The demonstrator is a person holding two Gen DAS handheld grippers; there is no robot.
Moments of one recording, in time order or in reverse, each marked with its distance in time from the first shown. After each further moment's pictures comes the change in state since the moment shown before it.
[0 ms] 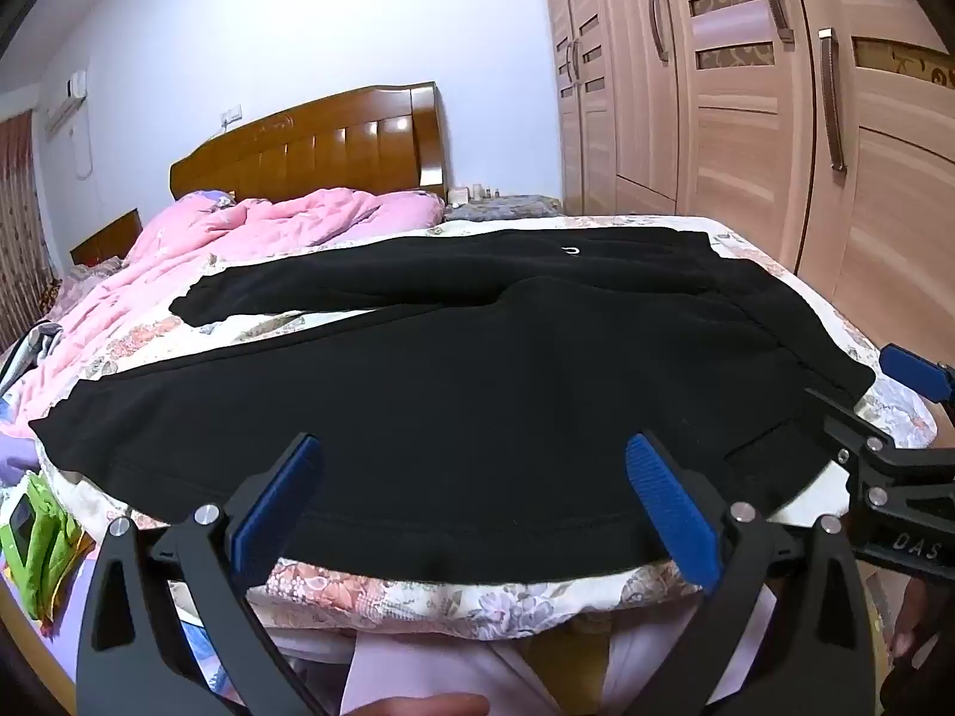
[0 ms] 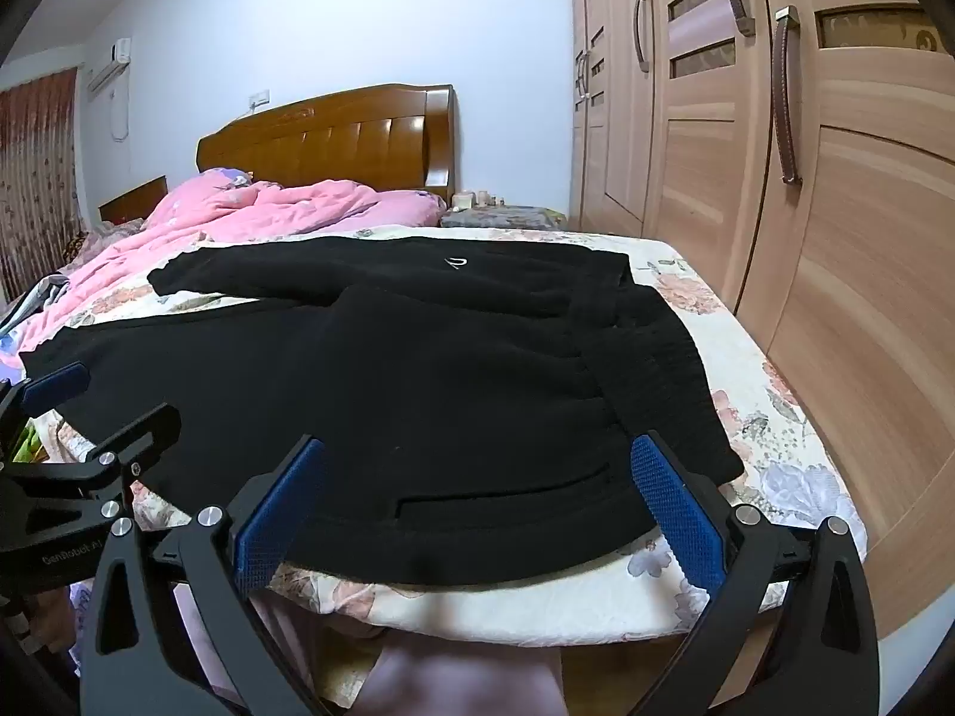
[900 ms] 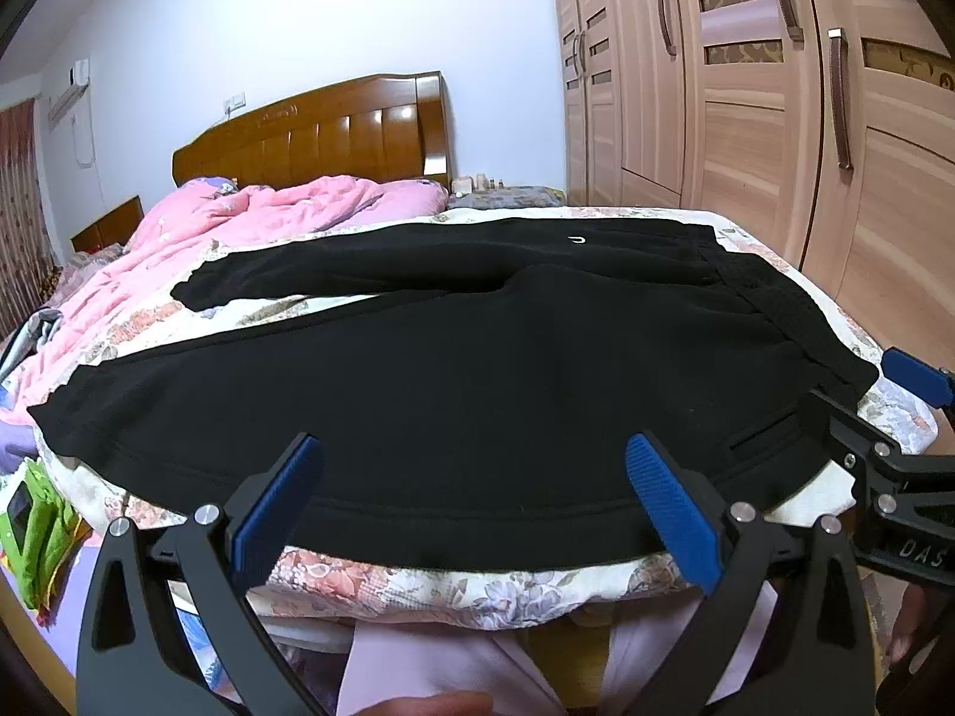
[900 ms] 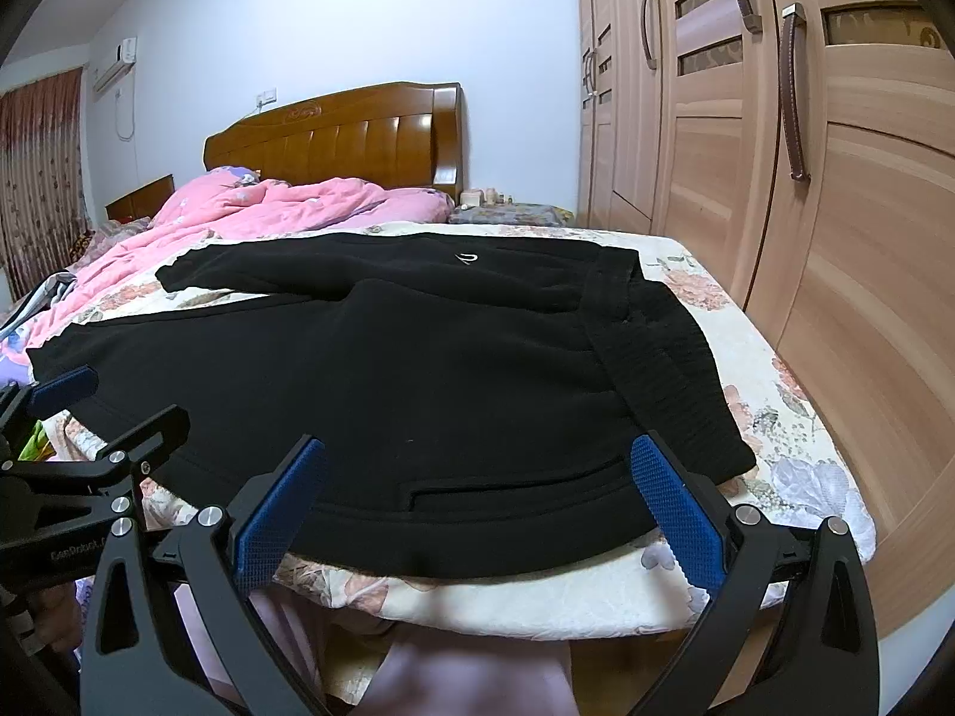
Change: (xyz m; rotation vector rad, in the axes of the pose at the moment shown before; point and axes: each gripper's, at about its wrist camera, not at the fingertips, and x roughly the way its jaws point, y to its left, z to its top) left arm 0.000 0.012 -0.008 -0.023 0.039 -0.025; right arm 0.001 0.005 -0.004 0.002 0.010 0.022
